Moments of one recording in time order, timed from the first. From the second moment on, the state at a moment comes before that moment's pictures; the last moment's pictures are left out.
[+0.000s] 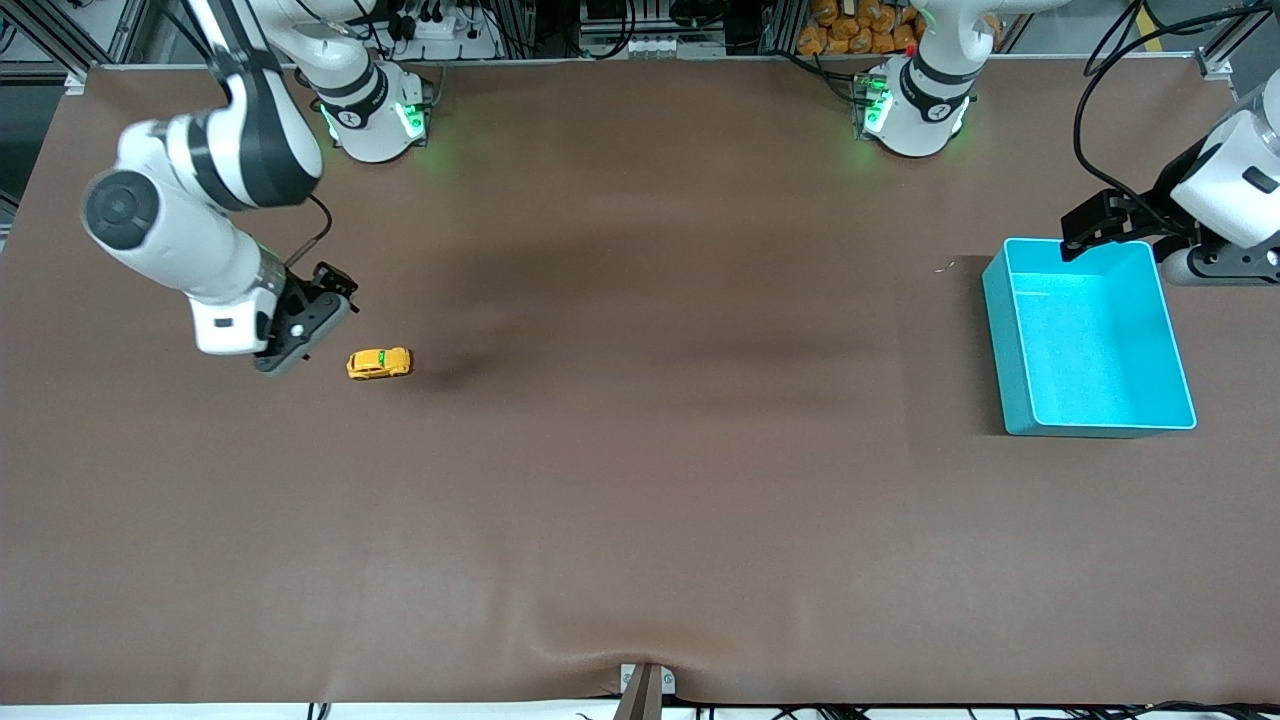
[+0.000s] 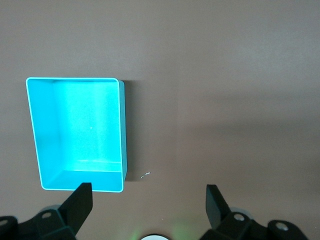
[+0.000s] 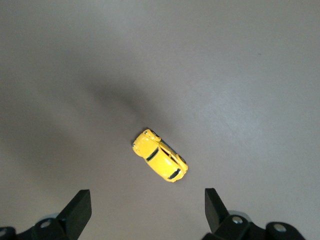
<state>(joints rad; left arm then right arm) 0.02 0.02 -0.13 -1.52 0.02 1.48 -0.08 0.04 0.05 0.10 -2.20 0.05 2.19 -0.80</state>
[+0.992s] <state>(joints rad) 0.02 0.02 -0.12 -1.54 0.02 1.48 -0.08 0.03 0.22 0.09 -2.40 -0.18 2.69 -1.24</state>
